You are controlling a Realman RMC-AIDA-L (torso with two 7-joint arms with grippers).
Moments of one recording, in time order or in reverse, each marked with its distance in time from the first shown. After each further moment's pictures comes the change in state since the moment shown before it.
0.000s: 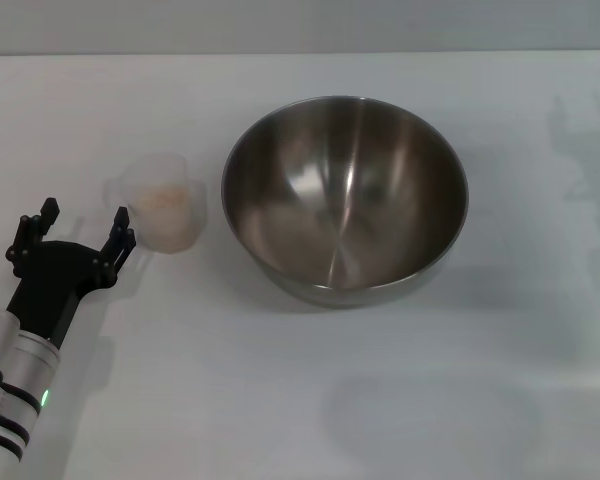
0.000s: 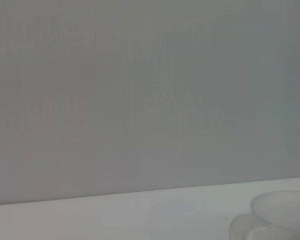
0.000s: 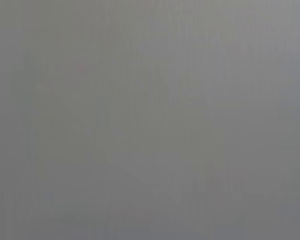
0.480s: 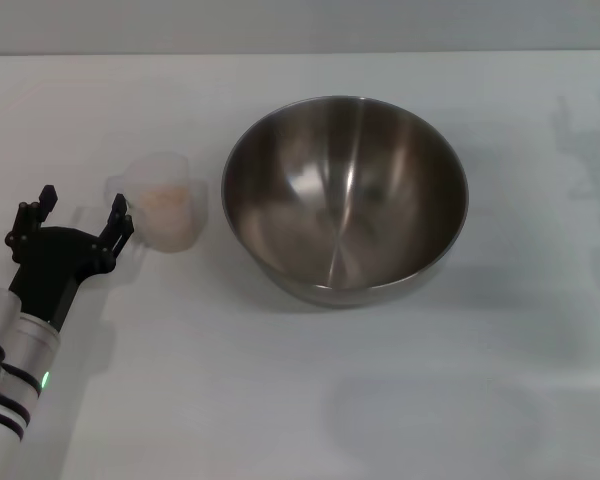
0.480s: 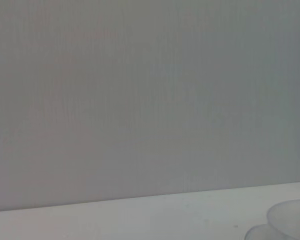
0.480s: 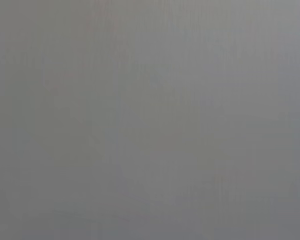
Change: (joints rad) left arm -0.044 0.000 -0.004 0.019 -0.036 -0.017 0.001; right arm 0.003 0.000 0.012 -0.011 0.000 -0.001 -0.002
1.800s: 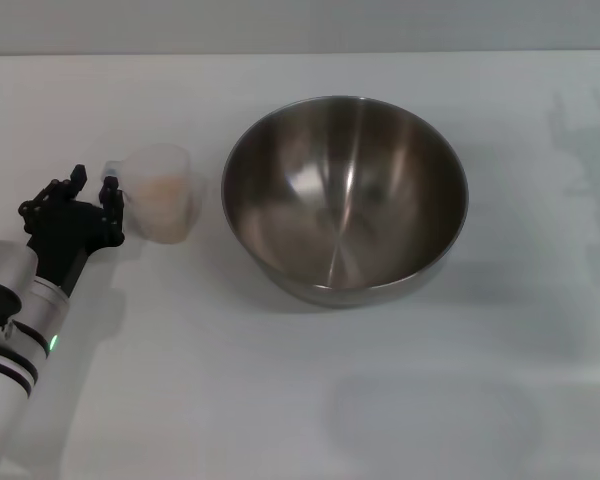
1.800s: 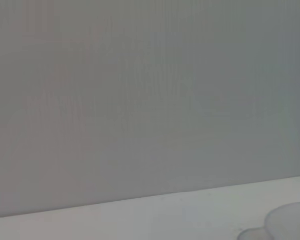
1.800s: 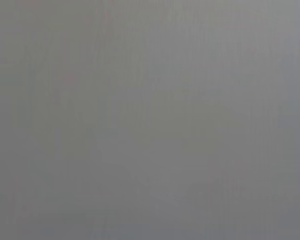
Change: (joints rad) left arm -0.111 0.000 0.007 0.063 -0.053 -0.073 -0.015; right arm 0.012 0.000 0.000 -0.002 -0.001 0.011 0.000
